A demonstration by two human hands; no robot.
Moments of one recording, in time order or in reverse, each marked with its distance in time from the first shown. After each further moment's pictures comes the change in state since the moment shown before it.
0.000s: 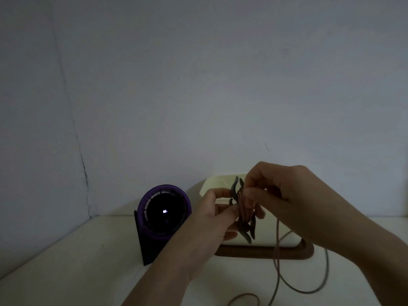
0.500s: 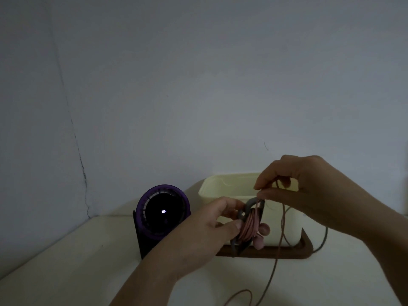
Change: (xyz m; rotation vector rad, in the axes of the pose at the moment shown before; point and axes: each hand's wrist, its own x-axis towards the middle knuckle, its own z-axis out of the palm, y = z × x) left_hand -0.005 -0.002 -0.013 0.298 -0.226 0.057; right_hand 0.003 0.023 -0.018 -0.052 -0.007 -0.089
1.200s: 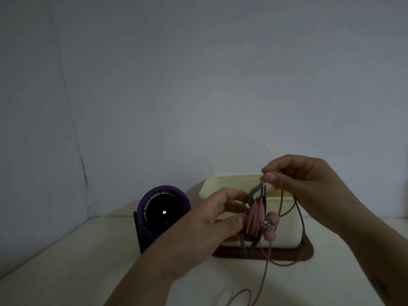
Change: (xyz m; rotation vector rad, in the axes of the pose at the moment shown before) left_hand -0.003 0.009 -0.003 -0.237 -0.019 0.107; right_hand 0.004 0.032 0.024 0.854 0.159 0.109
